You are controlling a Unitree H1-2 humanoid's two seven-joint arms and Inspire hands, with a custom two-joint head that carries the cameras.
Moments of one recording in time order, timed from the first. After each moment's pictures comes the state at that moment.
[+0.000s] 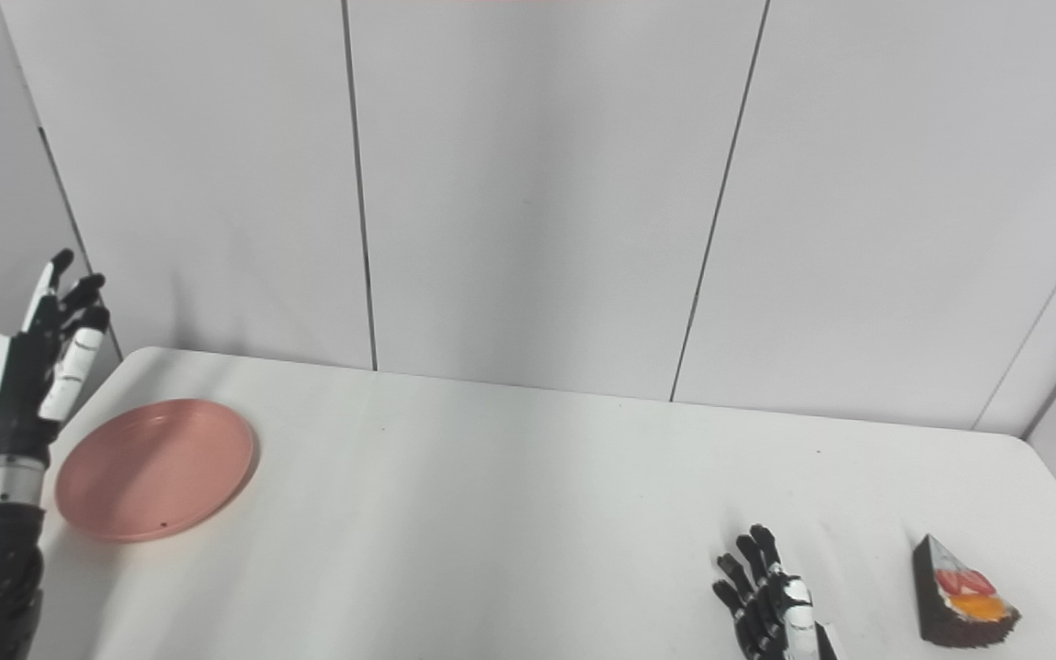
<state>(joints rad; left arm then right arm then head) -0.53 0.45 0.25 0.51 0.24 -0.36 0.23 -0.13 -0.11 -0.10 0.05 0.31 -0.04 0.25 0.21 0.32</state>
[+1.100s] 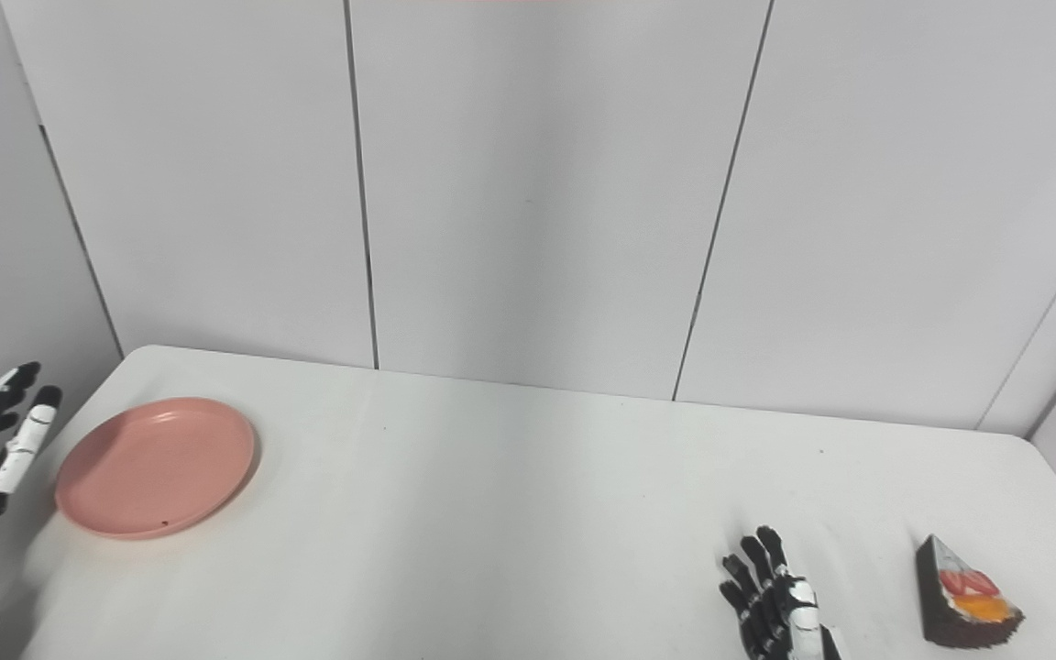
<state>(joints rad) -0.53 0.54 0.20 0.86 0.23 -0.42 0.35 -0.12 -0.11 -0.10 0.03 0.31 -0.03 0.22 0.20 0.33</state>
